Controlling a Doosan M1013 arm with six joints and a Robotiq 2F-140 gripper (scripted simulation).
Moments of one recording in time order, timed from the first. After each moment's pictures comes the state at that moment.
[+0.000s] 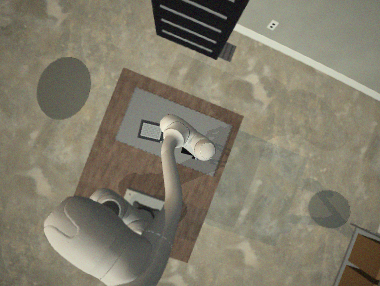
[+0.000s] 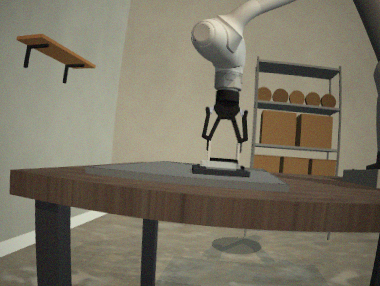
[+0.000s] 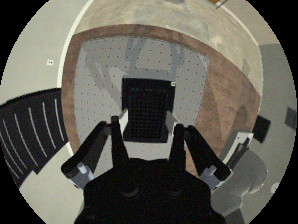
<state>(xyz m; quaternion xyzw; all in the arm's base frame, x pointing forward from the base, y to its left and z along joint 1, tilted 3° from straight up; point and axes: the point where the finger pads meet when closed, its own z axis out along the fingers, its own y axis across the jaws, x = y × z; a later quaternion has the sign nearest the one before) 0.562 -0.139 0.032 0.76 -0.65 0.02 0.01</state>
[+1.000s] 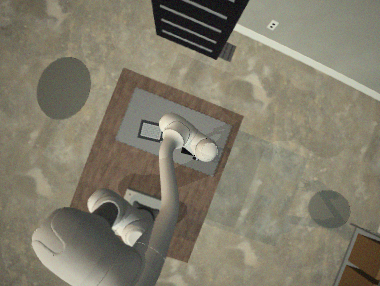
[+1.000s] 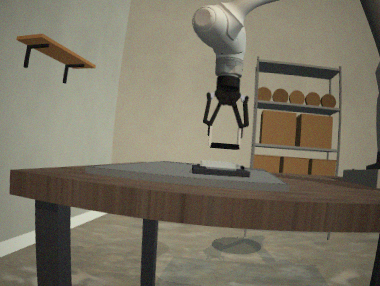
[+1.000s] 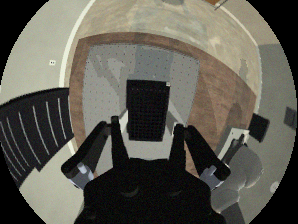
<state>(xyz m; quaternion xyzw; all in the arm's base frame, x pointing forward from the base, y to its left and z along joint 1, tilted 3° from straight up) 0.560 -0.137 0.079 0.76 -0.65 0.02 0.01</state>
